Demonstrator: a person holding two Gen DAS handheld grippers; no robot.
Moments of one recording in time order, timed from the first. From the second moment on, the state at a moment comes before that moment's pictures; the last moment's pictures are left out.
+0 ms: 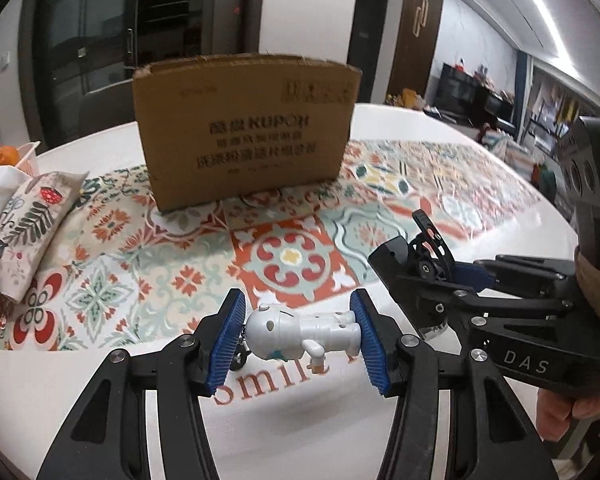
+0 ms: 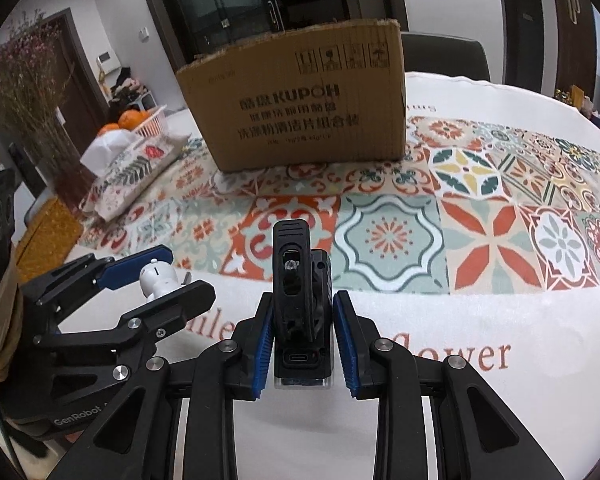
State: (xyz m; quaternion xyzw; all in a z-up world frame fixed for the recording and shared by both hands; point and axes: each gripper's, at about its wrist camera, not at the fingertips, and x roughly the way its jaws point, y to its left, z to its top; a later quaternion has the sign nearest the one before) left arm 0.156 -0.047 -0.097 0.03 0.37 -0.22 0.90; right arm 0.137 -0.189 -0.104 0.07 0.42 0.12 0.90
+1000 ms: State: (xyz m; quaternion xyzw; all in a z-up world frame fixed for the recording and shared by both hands) left arm 0.204 -0.034 -0.001 0.01 0.25 -0.19 0.95; right arm 0.184 -0.191 -0.019 0.11 0.31 0.13 0.94
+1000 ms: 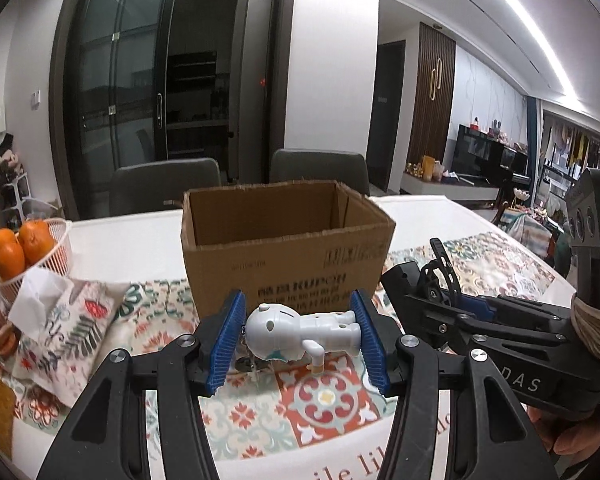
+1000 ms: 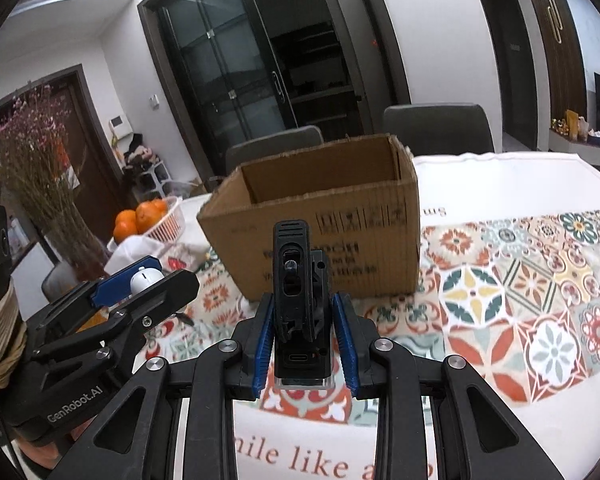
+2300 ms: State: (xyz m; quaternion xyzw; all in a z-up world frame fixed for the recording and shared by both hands) left arm 0.294 -0.049 0.071 0.02 0.22 -0.17 0.96; right arm 0.265 -0.197 0.058 0.10 0.25 0.13 0.95
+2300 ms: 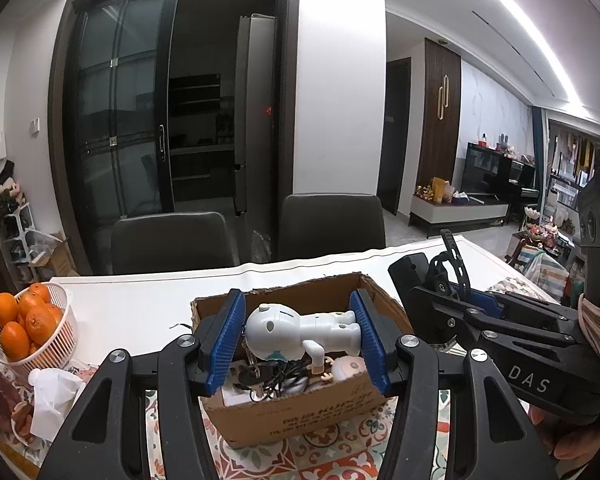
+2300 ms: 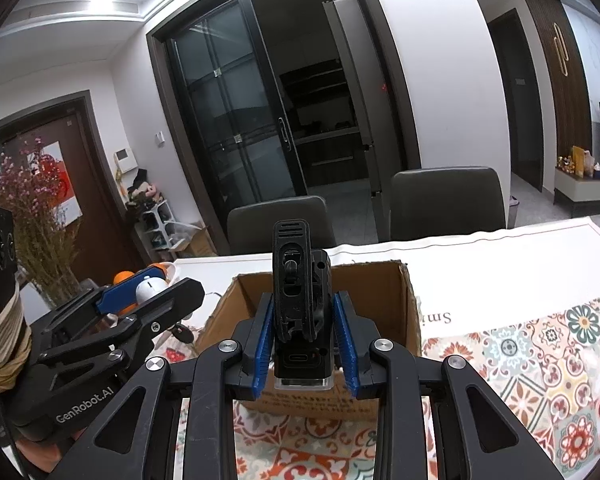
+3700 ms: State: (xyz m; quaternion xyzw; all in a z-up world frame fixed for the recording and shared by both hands) left arm 0.407 -0.057 -0.016 0.01 0.41 -0.15 0.90; right arm 0.378 -0.182 -0.018 0.03 0.42 0.09 0.90
